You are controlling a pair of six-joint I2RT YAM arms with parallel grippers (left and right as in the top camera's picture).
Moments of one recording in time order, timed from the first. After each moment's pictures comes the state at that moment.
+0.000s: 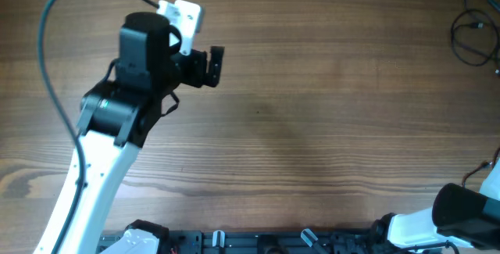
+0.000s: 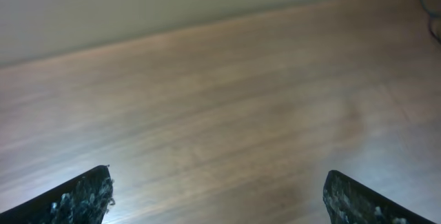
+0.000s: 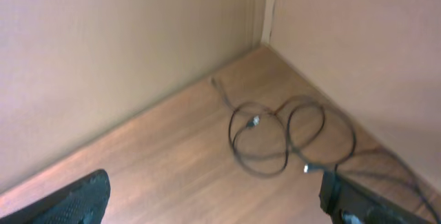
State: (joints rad) left arm -0.31 1.25 1.34 -0.70 0.02 0.00; right arm -0.37 1.67 2.00 -0.93 0.13 0.18
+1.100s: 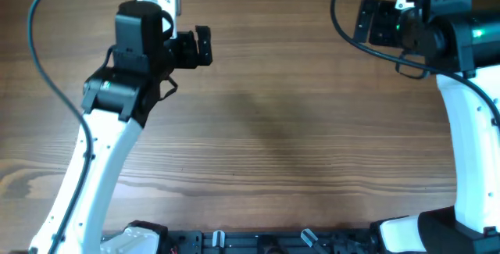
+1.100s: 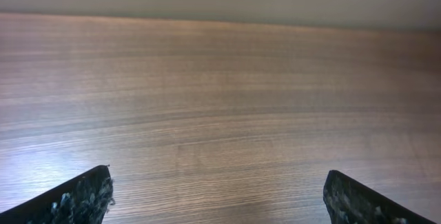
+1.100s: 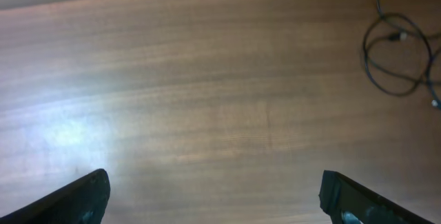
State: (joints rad) left arm -0.23 1.37 1.34 -0.63 0.01 -0.19; right arm 0.19 1.60 1.97 -1.29 0.18 0.25
